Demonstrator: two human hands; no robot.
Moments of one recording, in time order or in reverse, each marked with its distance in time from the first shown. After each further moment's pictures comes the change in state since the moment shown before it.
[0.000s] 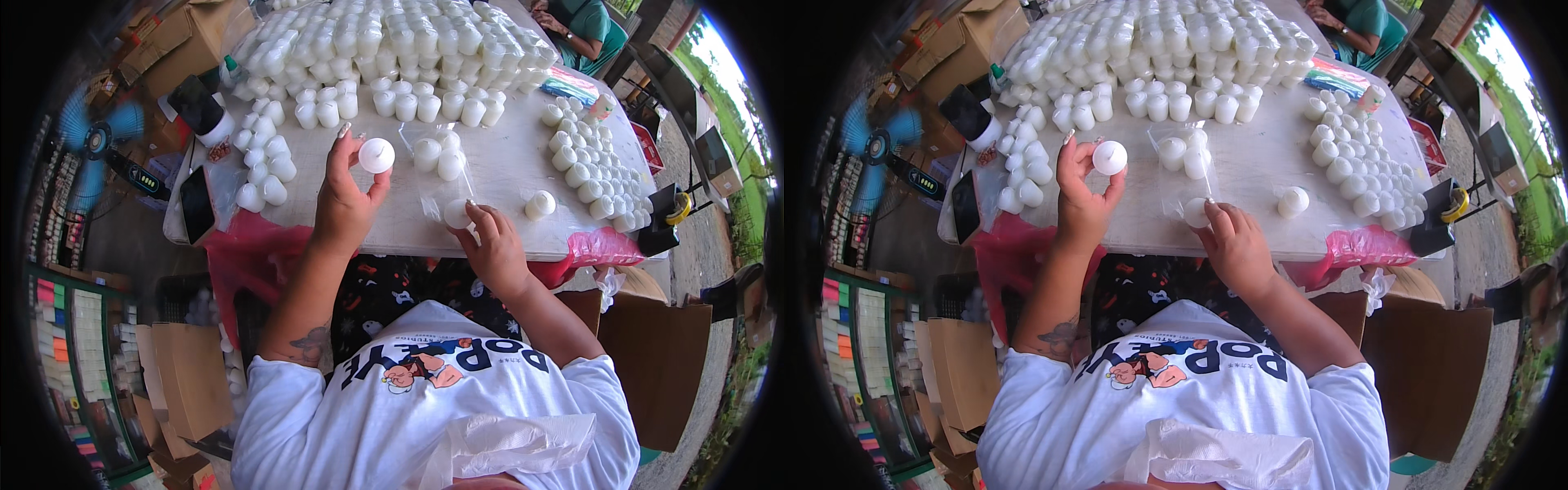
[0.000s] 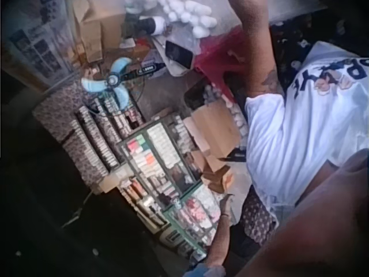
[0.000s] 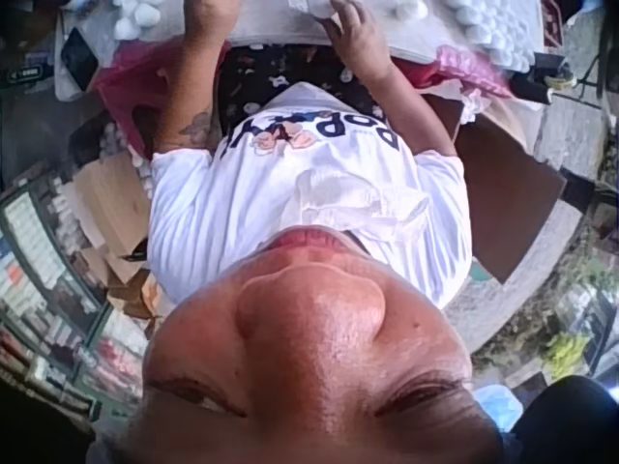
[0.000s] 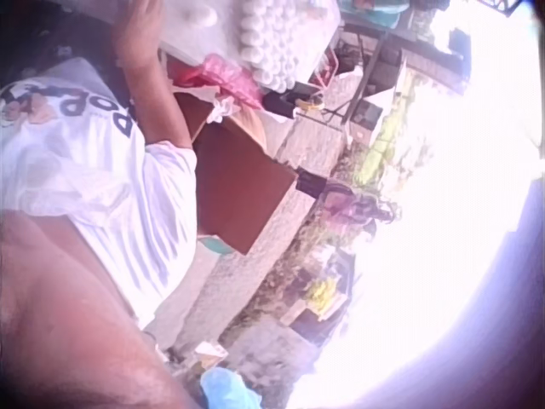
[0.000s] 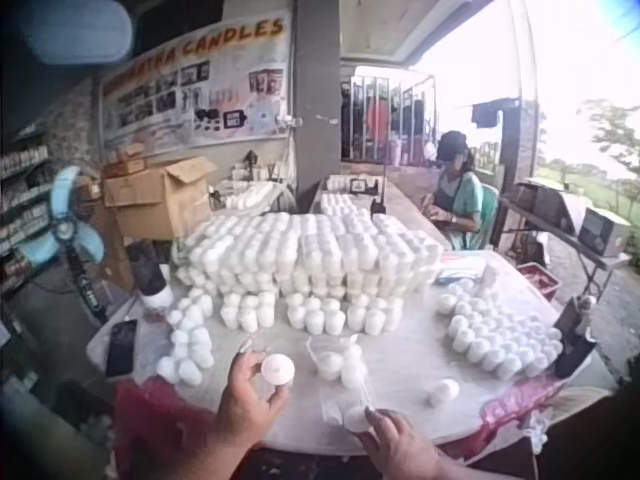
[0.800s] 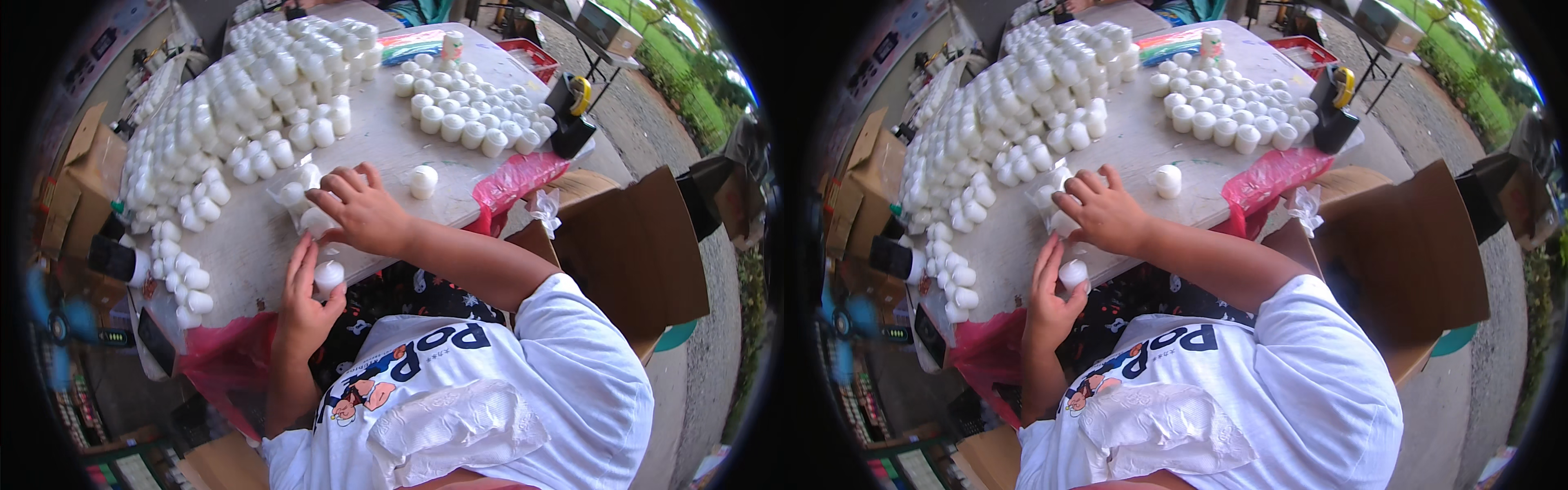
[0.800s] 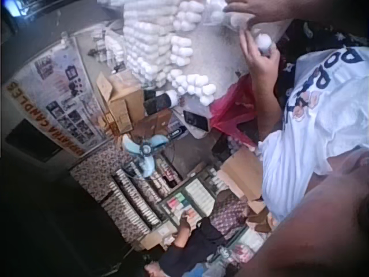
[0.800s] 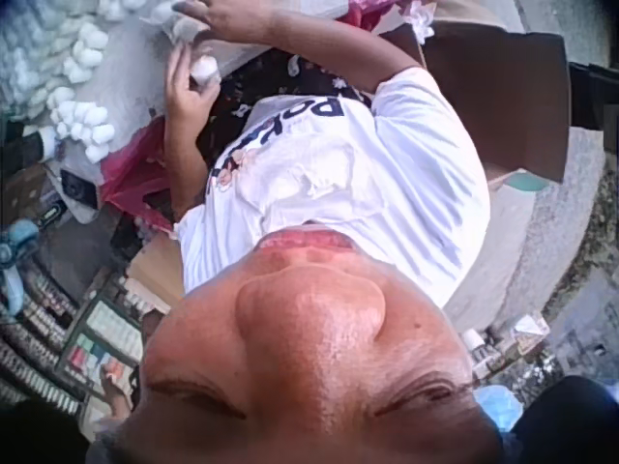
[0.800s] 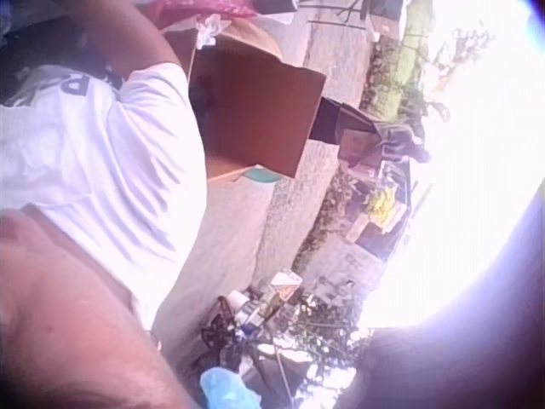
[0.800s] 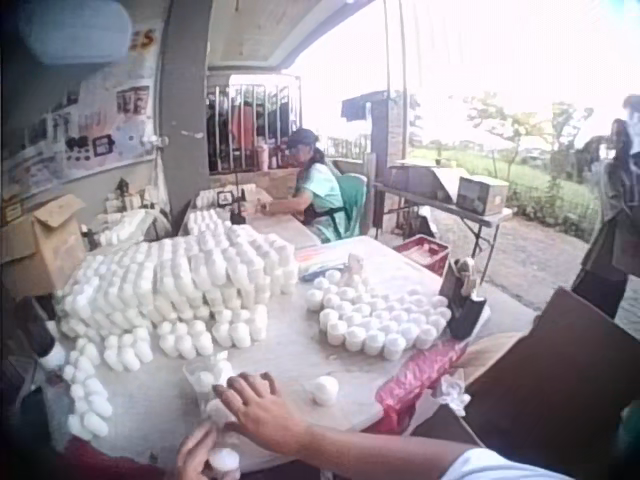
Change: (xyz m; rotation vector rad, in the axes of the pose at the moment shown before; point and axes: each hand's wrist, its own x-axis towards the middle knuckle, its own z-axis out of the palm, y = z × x) left_hand -0.024 0.066 -0.006 -0.288 -0.711 -0.267; right_hand 0.050 0.022 0.010 -0.164 -0.103 -0.068
